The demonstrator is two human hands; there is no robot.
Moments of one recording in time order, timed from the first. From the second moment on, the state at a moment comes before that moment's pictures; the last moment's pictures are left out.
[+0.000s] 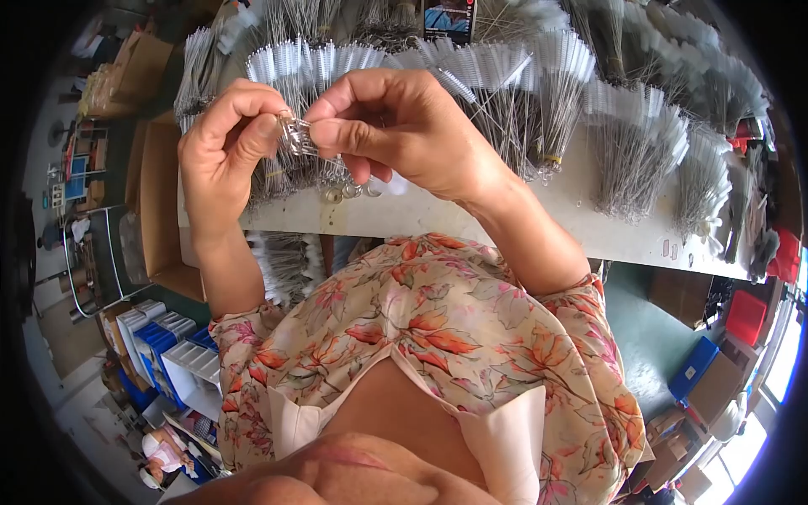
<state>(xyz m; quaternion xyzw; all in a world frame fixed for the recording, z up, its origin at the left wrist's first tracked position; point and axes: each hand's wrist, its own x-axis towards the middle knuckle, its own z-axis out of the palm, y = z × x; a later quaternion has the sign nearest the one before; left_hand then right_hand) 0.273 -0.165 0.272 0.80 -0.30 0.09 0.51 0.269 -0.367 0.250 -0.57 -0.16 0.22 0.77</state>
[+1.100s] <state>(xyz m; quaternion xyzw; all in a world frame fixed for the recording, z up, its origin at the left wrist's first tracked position) 0.282 -0.207 0.252 0.50 -0.18 -0.04 0.85 0.269 -0.350 0.207 -0.53 -0.18 -0.06 0.83</state>
